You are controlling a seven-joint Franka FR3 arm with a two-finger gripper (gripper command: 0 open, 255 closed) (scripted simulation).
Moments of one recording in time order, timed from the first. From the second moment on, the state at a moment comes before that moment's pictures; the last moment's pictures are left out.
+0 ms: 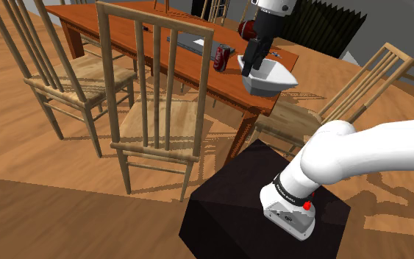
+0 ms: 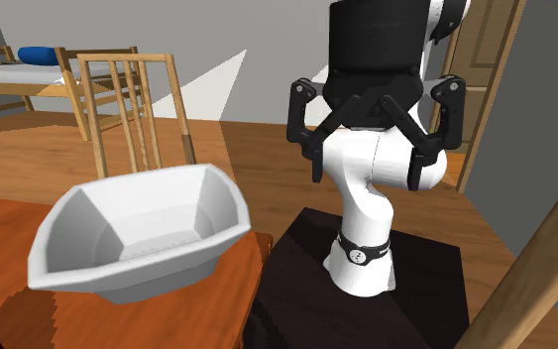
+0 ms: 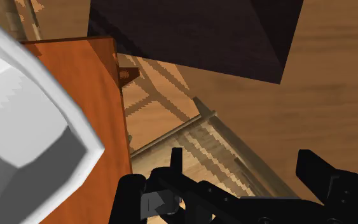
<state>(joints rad) 0.01 -0.74 0.01 -2.35 0.06 1.57 -0.16</state>
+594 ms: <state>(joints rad) -0.01 -0.53 -0.08 -2.23 -0.01 1.67 -0.29</state>
